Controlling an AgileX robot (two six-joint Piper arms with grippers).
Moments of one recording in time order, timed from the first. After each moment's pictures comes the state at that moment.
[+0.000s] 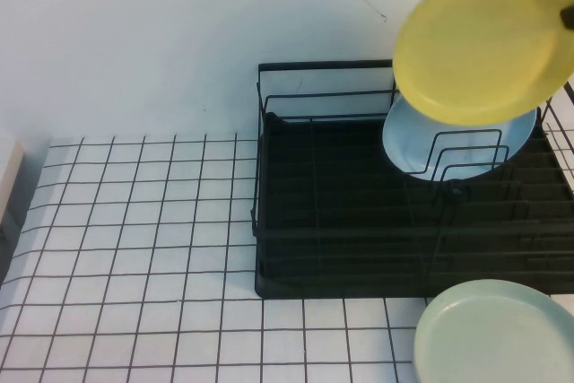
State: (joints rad) right arm -0.04 1.61 -1.33 0.95 0.53 -1.48; left arm 0.01 -0.01 0.02 -0.13 0.37 0.04
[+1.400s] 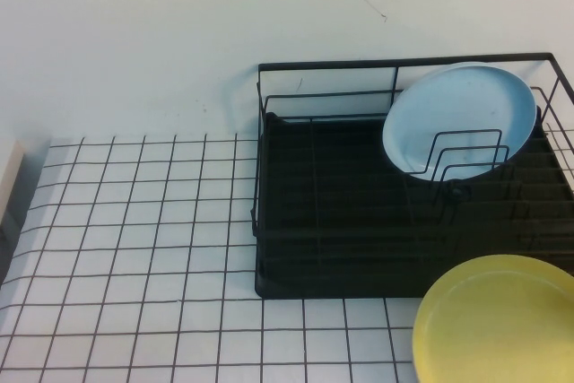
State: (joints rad) right arm -0.04 1.44 -0.75 0.46 0.82 -0.82; left arm 0.01 -0.01 0.02 -0.13 0.37 0.04
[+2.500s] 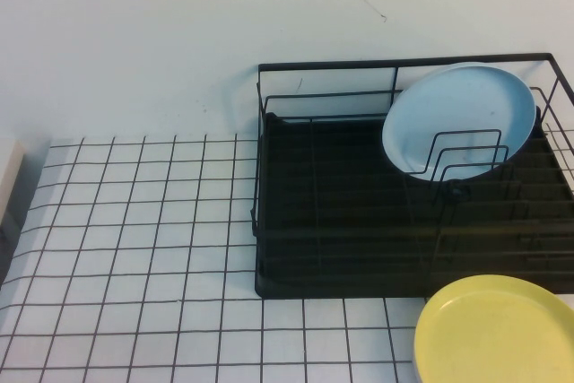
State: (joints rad) right arm -0.04 0.72 -0.74 0.47 0.51 -0.85; left arm 0.01 -0.01 0.02 -0.13 0.37 0.04
